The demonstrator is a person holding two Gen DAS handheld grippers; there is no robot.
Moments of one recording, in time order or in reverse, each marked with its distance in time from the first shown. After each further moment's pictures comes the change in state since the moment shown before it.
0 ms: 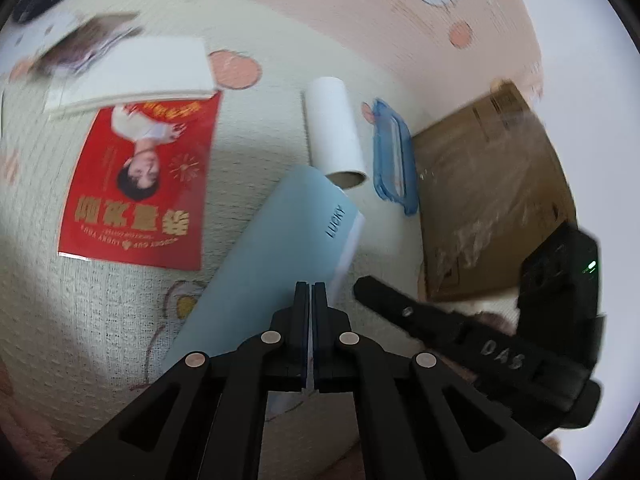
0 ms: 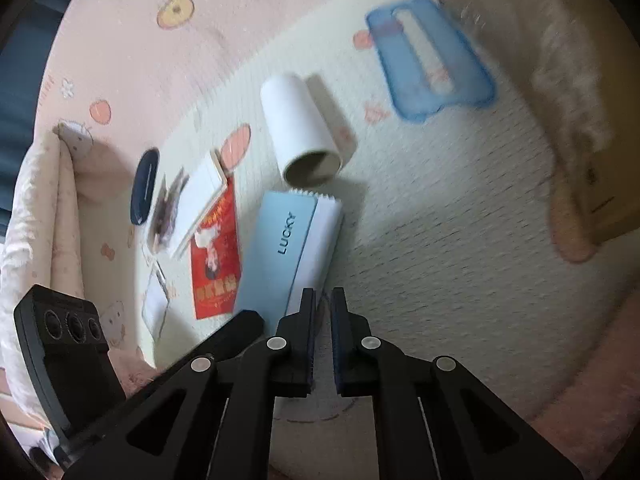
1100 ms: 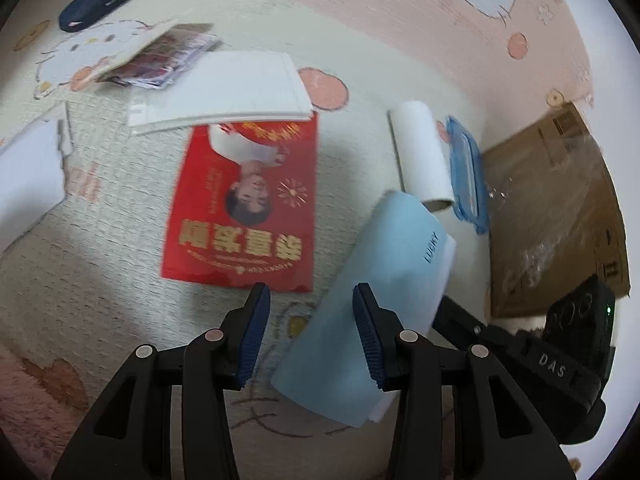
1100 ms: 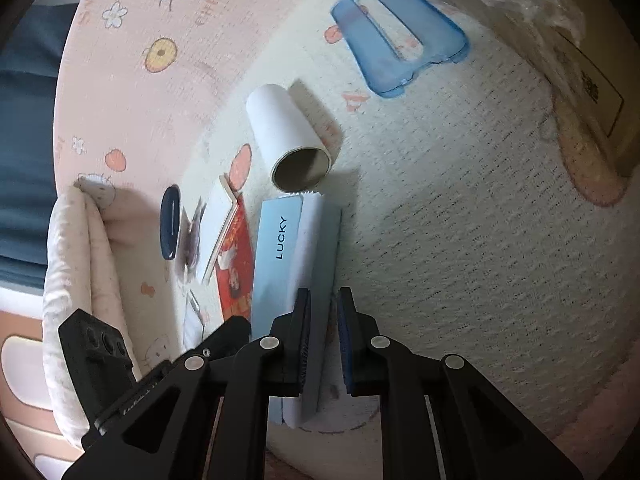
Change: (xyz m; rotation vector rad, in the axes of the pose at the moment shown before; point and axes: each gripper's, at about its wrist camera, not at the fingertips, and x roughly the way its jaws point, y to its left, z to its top) left arm -0.018 0.043 0.016 -0.059 -0.018 0.207; right arm -0.013 -0.058 -0.032 0.178 -0.029 0.173
